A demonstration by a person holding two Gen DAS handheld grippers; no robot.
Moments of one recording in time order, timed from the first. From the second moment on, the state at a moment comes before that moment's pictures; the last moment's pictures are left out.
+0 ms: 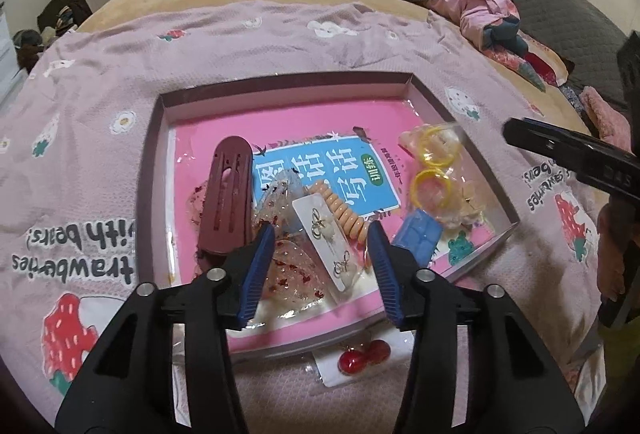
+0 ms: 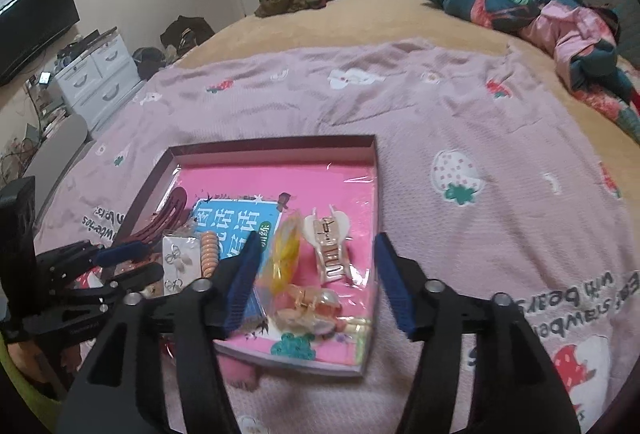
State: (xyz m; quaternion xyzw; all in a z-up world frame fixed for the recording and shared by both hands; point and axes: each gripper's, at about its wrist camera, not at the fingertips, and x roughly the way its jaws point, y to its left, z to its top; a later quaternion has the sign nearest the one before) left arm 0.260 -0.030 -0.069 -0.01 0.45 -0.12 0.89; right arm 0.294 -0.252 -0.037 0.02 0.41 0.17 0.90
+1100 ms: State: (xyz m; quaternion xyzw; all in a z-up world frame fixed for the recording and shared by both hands) left arm 0.167 -0.006 0.040 -0.03 0.34 -0.09 0.94; right arm 0.181 -0.262 0.058 -0.01 0.29 0.19 0.94
